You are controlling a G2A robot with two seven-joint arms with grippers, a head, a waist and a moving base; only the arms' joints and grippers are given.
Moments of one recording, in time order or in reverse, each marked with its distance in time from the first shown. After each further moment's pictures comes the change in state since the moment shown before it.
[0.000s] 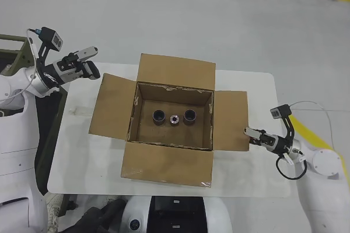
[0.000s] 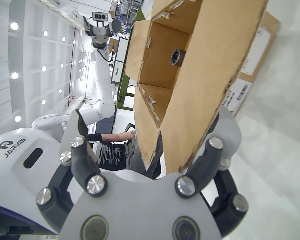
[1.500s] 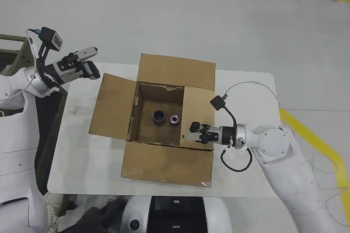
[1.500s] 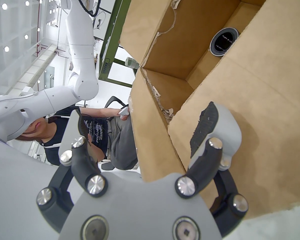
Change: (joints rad) left arm 0.000 0.000 0.000 0.000 0.000 0.000 0.000; right arm 0.255 -0.008 -0.496 -0.106 -0.322 0.146 -0.220
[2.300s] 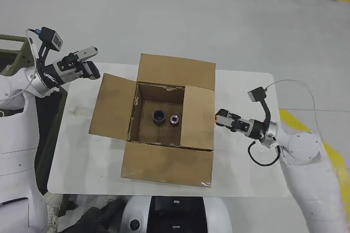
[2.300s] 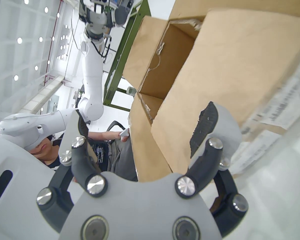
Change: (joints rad) left arm 0.000 0.000 0.000 0.000 0.000 0.000 0.000; right arm -0.116 0.054 0.272 0.028 0.157 -0.099 -0.051
